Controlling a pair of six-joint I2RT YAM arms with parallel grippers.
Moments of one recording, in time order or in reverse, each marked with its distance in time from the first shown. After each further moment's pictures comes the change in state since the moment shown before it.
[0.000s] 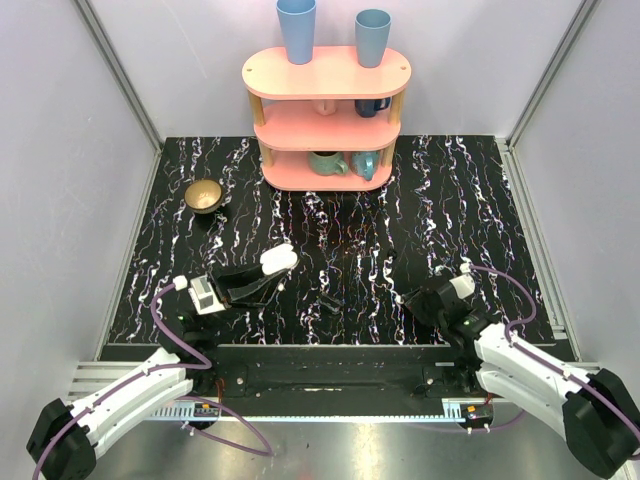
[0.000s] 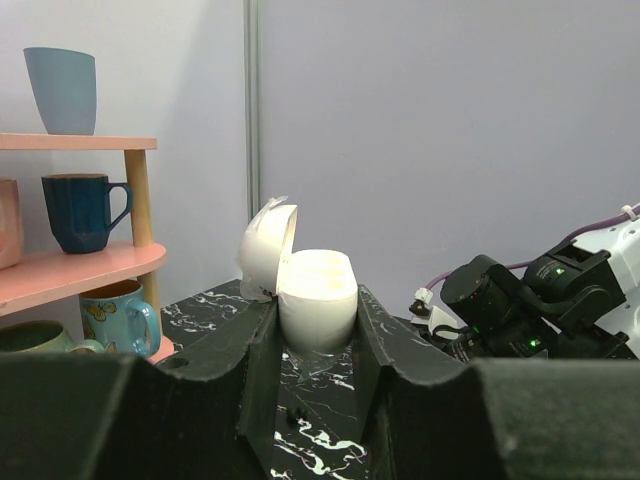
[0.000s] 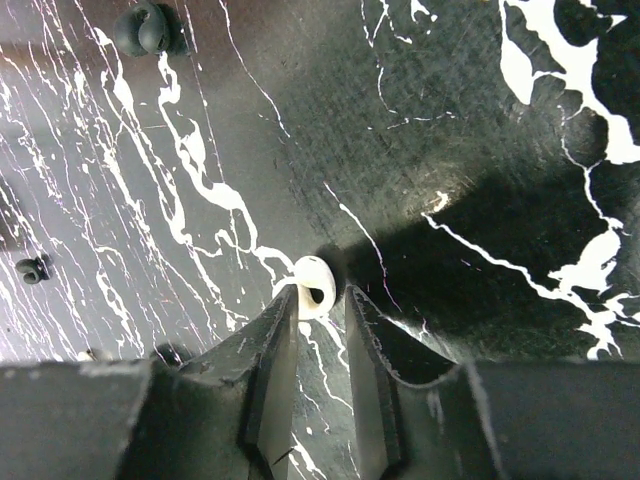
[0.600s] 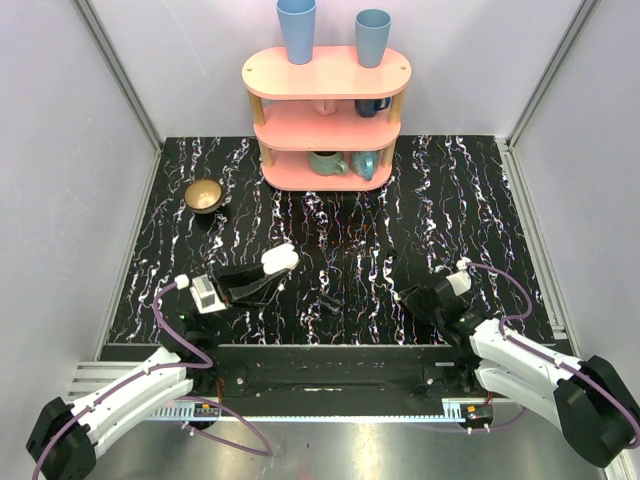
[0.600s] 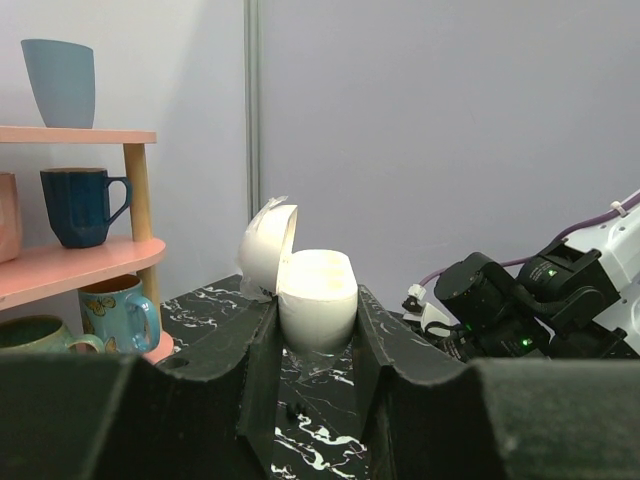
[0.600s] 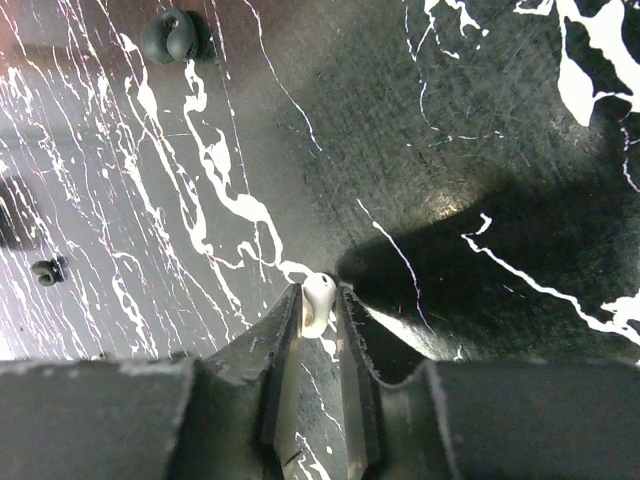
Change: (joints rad) left arm 0.000 0.008 0.000 -0.001 0.000 0.000; right arm 0.000 0.088 0.000 0.119 -0.001 -0.006
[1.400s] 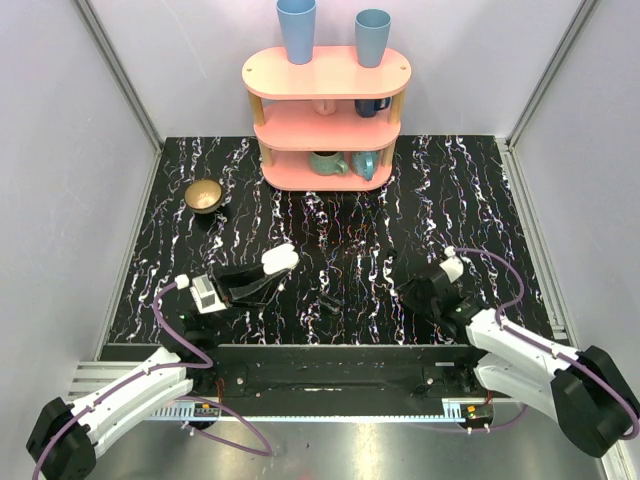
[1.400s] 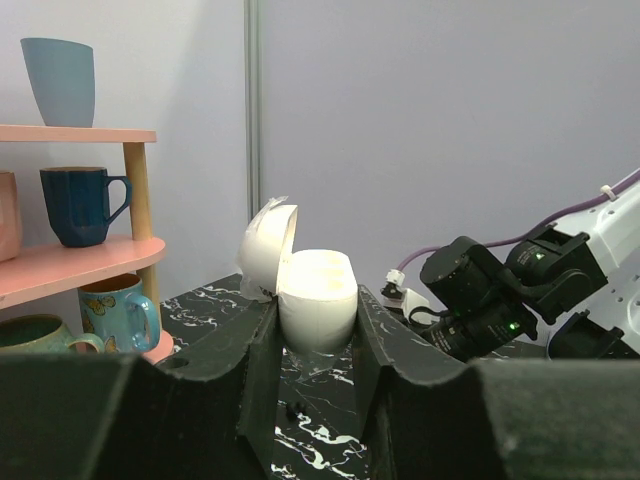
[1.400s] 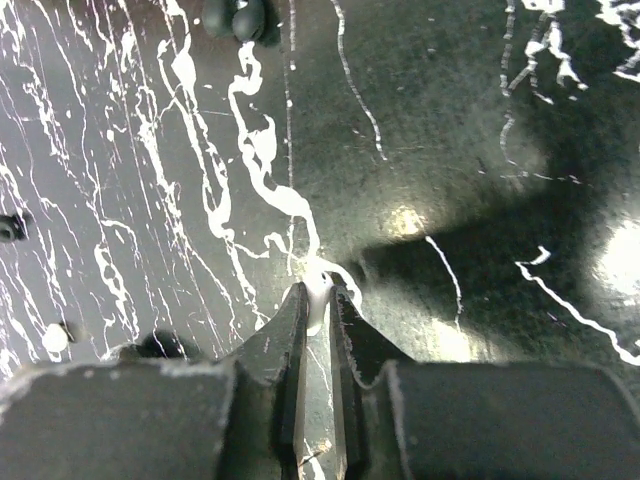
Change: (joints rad) left arm 0.000 0.004 0.000 0.000 0.000 0.000; right arm 0.000 0.048 0.081 -0.020 -0.024 -0.172
